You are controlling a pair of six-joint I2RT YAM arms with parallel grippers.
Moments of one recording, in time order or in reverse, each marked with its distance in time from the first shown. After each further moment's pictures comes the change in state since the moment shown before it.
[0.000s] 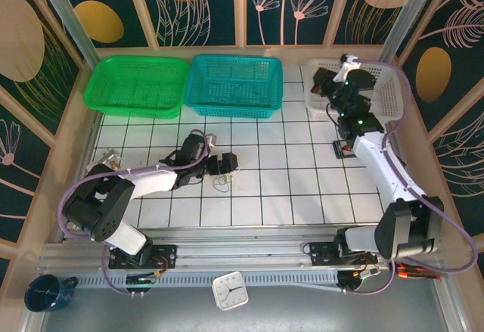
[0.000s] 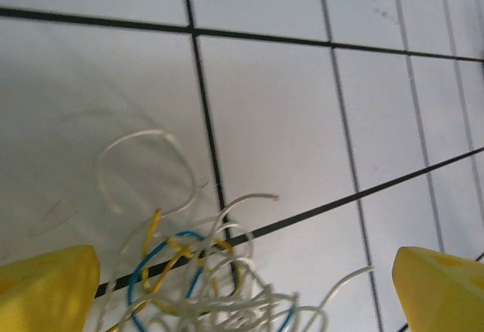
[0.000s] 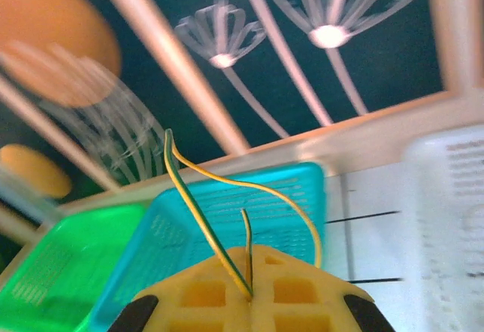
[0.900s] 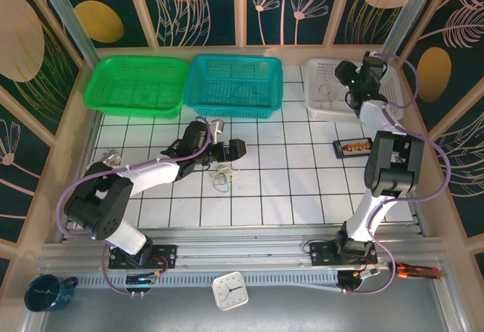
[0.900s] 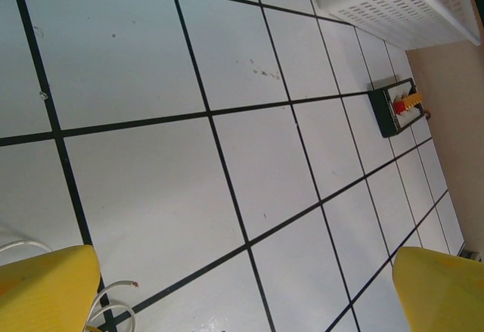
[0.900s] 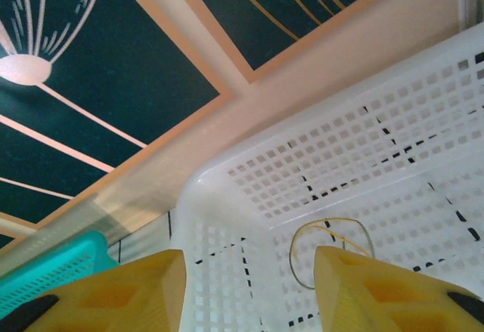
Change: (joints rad) left arm 0.000 0.016 0.116 0.043 0.100 -0.003; right arm -0.233 0.495 0.259 0.034 0.016 0.048
